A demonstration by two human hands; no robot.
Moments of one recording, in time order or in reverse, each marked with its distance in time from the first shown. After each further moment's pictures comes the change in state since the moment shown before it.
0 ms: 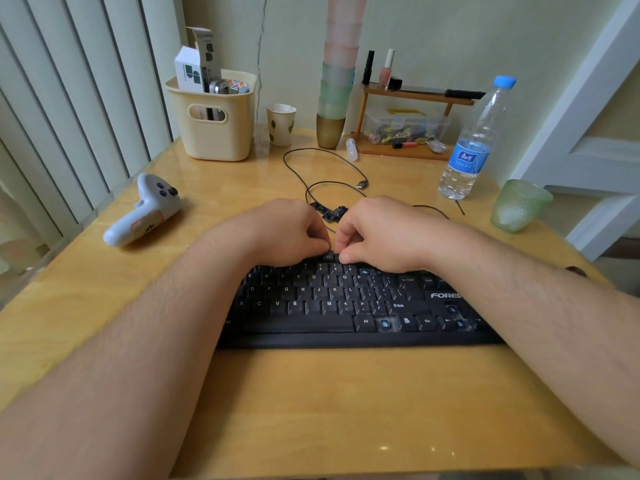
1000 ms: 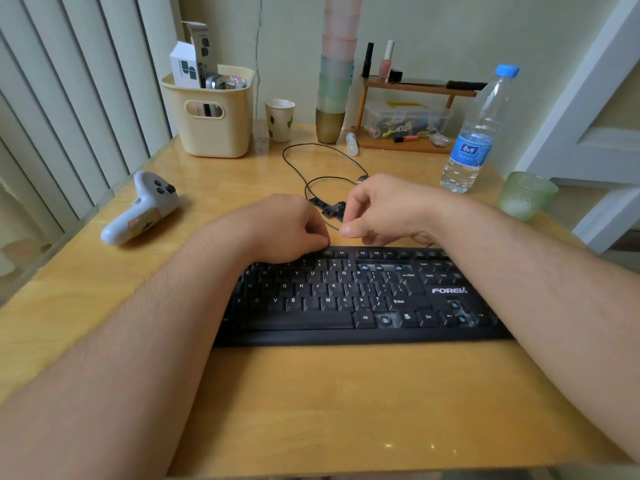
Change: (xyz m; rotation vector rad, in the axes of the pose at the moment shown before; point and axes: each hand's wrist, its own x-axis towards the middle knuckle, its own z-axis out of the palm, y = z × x) left_hand -0.001 0.003 -0.001 0.028 0.001 -0.021; right_hand 0.017 0.014 -0.007 0.528 0.009 0.228
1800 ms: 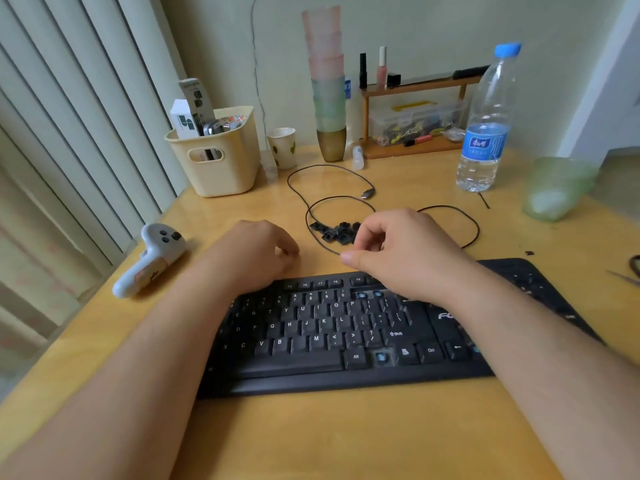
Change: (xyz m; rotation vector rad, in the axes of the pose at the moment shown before) left_hand 0.012 -0.015 -0.004 0.237 0.087 -0.179; right_hand -0.027 0.044 0.013 0.036 0.317 -0.207
